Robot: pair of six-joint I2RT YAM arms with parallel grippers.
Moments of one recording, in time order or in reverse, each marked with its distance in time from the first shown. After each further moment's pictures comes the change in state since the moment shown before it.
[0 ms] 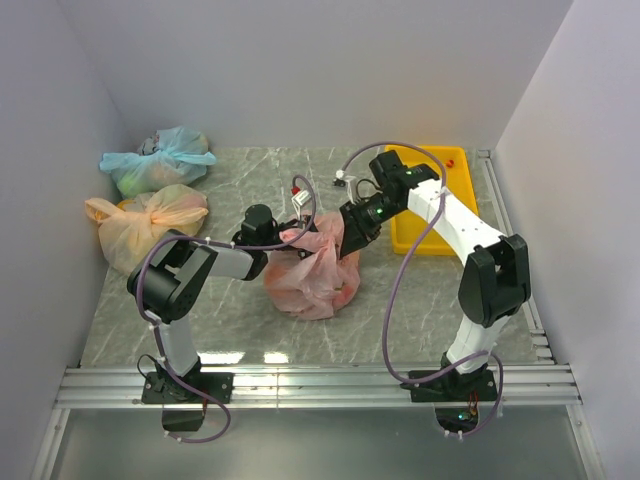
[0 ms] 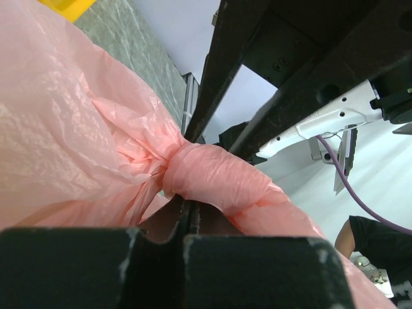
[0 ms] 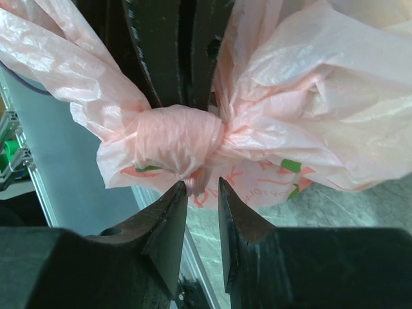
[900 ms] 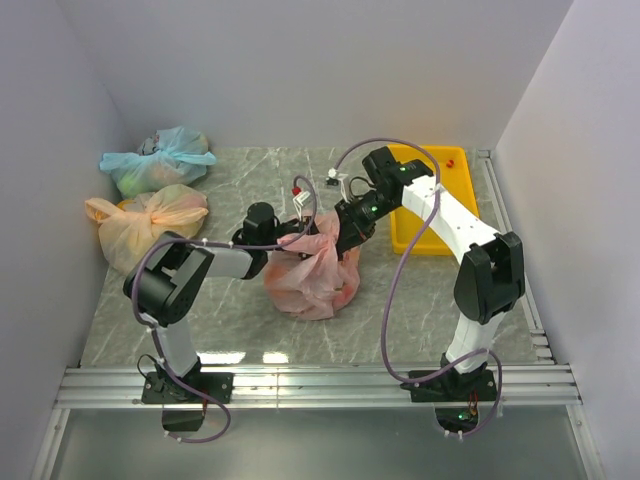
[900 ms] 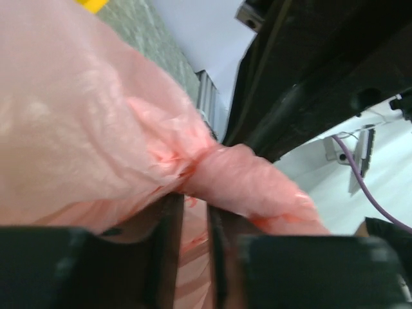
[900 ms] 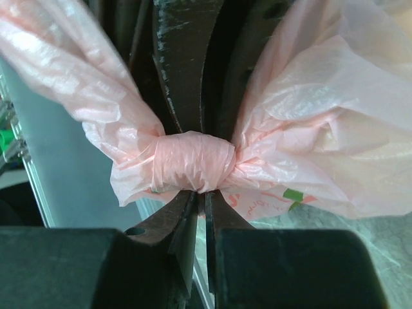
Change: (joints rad) left arm -0.004 -0.023 0.010 -0.108 -0.014 0.090; right arm 0.030 0.034 0.064 -0.035 -0.003 -0.033
